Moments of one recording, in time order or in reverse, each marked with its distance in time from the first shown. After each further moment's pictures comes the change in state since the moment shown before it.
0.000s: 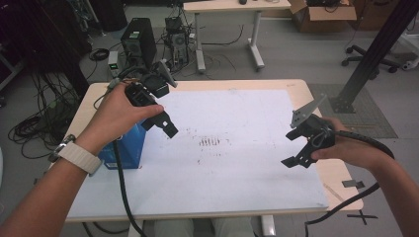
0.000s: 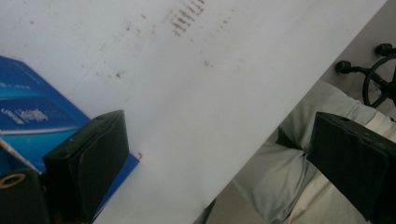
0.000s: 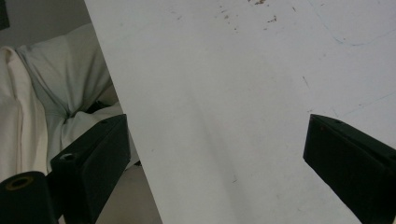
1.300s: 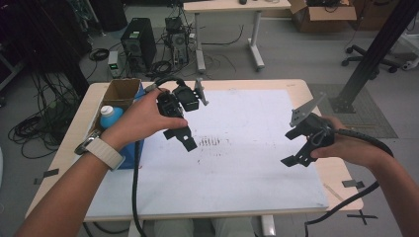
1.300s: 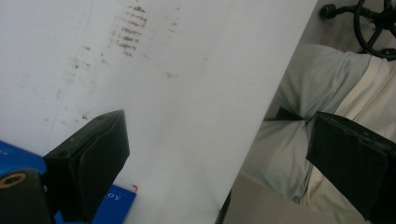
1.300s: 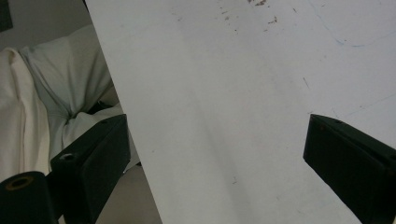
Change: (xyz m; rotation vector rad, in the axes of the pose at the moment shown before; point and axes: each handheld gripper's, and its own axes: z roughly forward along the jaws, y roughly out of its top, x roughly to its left) left arm -0.035 0.030 0.033 0.085 -0.066 0.311; right arm -0.003 0.002 0.000 0.001 0.008 -0.002
